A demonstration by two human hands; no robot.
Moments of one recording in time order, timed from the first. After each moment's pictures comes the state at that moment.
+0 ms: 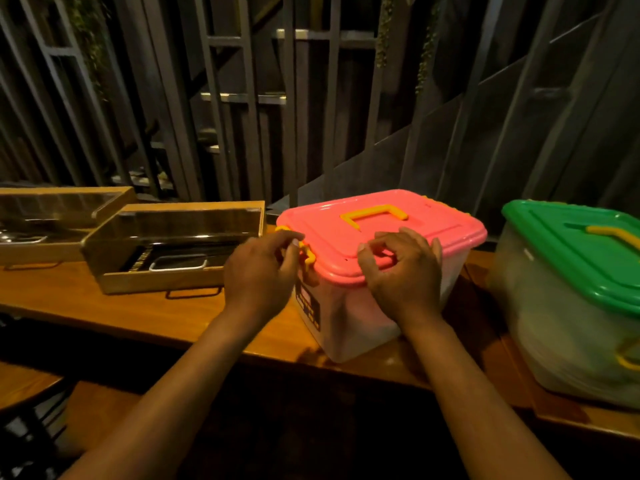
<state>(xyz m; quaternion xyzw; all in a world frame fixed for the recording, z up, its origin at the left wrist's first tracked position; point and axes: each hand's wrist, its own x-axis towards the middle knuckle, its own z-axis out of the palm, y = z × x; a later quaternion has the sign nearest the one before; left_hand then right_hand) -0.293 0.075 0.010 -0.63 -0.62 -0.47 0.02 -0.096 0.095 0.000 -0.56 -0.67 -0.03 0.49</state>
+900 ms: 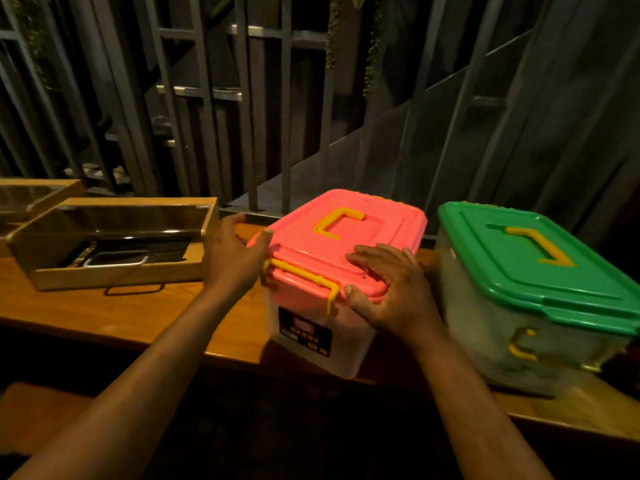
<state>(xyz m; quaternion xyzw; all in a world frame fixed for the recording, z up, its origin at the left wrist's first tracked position) -0.220 0.119 0.000 -0.51 -0.69 -0.49 -0.14 0.026 0.069 -0.001 -0.47 -0.78 0.01 0.41</state>
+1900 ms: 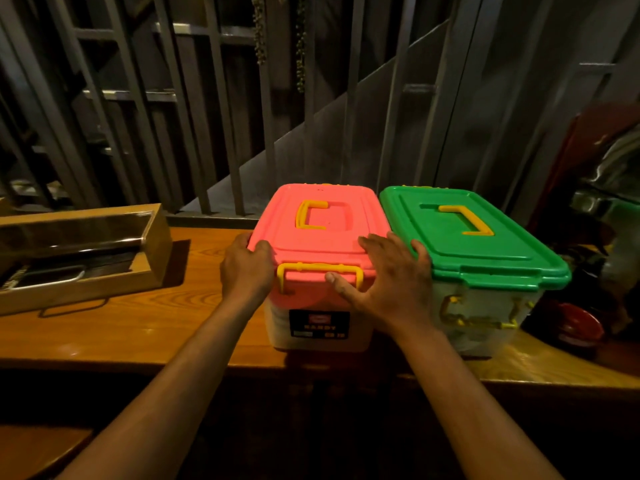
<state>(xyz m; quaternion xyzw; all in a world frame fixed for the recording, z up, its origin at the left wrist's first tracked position) -0.096 0.091 0.012 -0.46 -0.67 -0.53 -0.24 0.100 0.046 -0.004 -0.64 -0.69 -0.15 0.31</state>
